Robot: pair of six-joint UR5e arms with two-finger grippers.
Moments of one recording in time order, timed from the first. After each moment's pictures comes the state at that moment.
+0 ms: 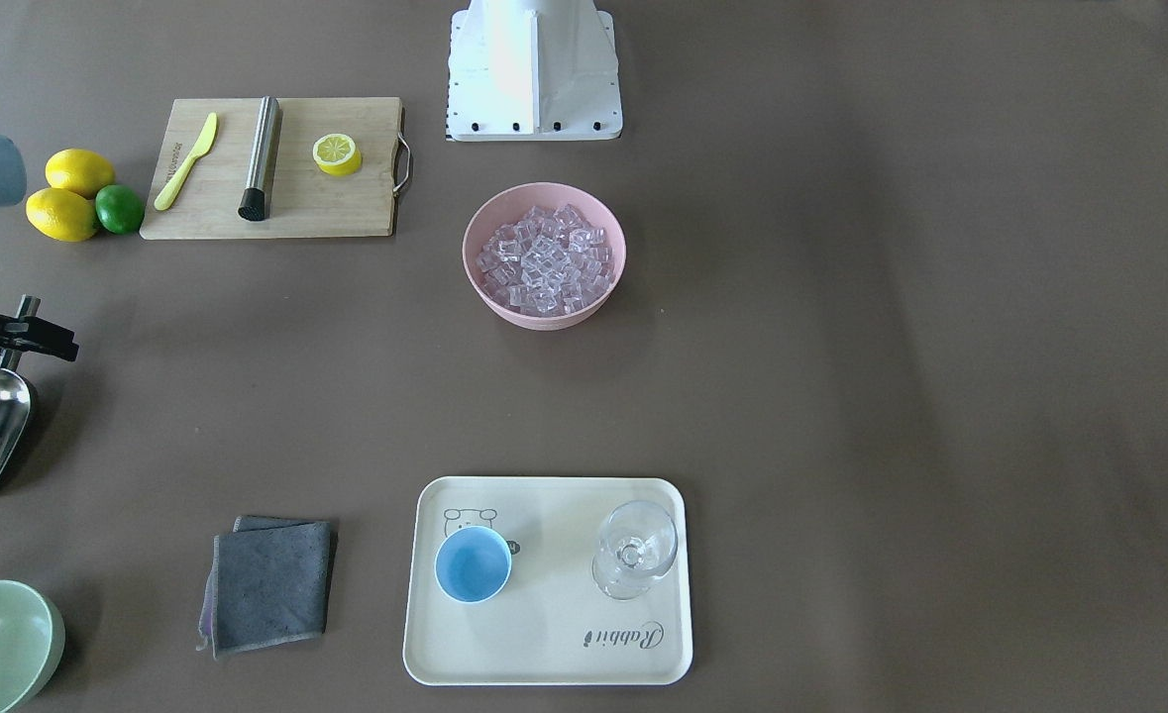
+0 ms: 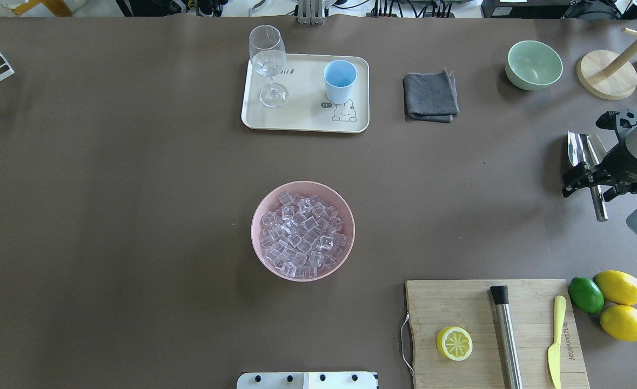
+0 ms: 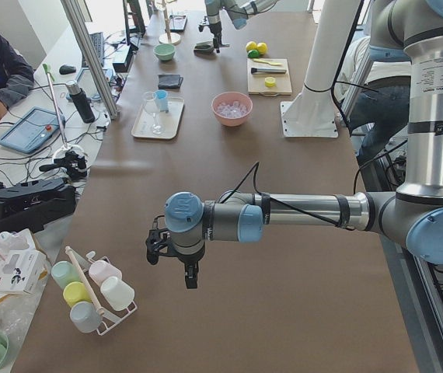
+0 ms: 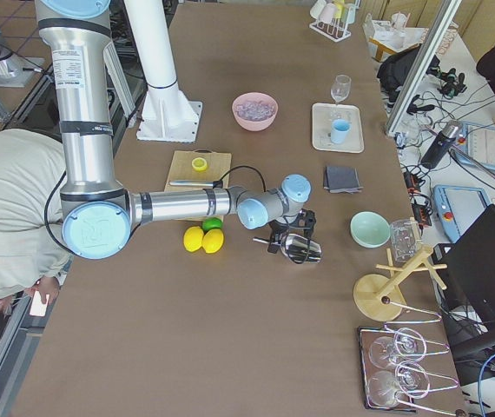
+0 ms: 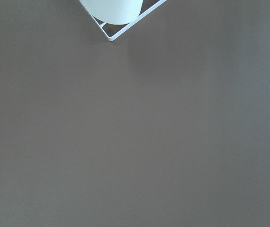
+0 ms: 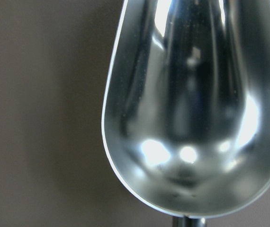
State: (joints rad) left arm -1.60 -1.52 -1.63 -1.60 -2.36 -0.09; right arm 1.05 -1.52 1.53 -1.27 2.33 0.70
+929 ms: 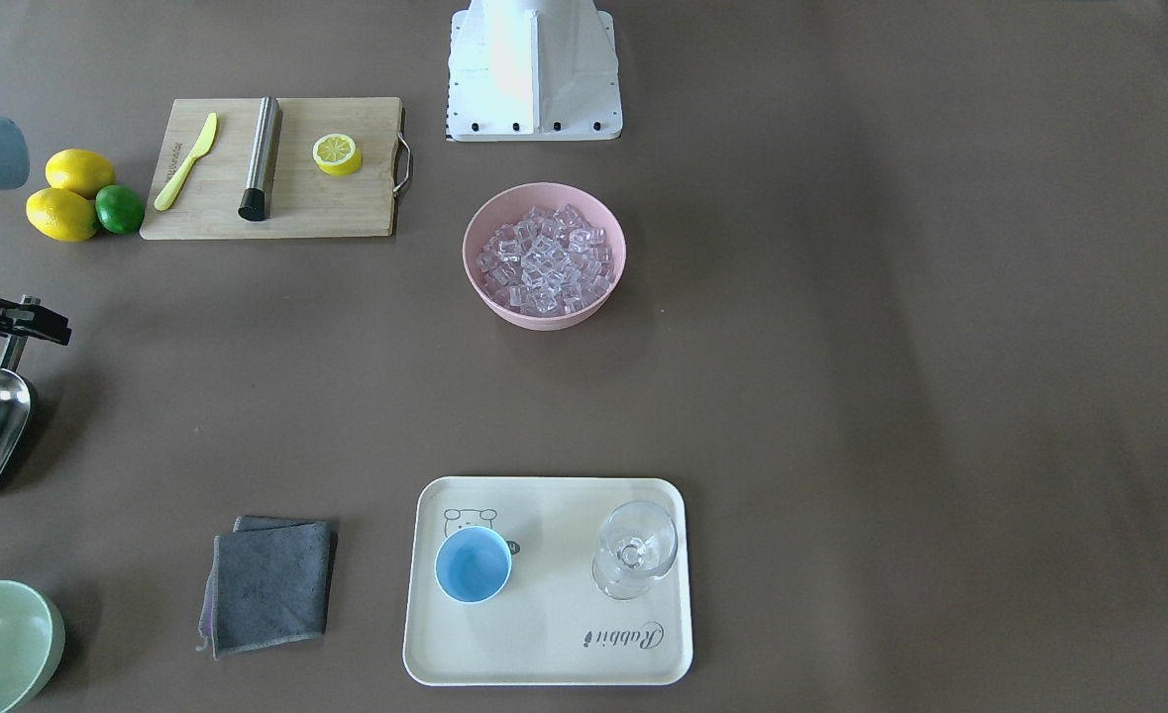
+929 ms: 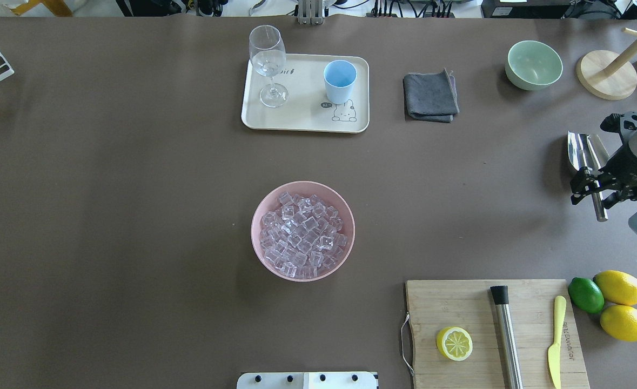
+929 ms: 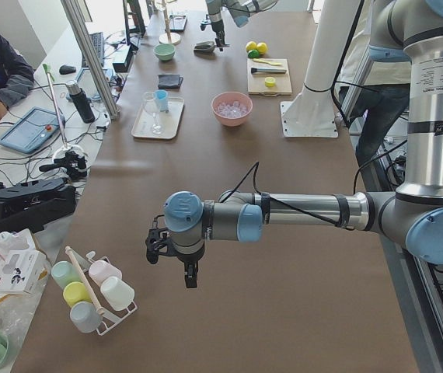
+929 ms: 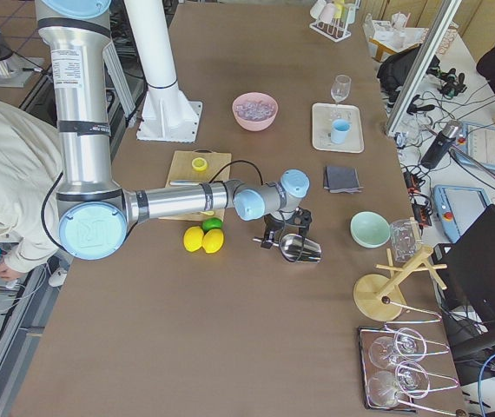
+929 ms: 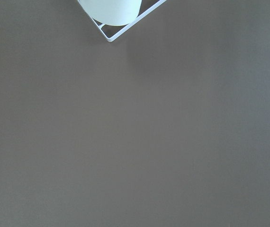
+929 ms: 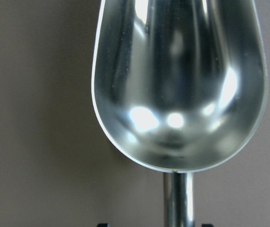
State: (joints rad) left arm -1.60 -1.52 -1.63 -1.59 -2.36 -0.09; right arm 1.05 -1.54 1.61 -1.40 2.33 0.70
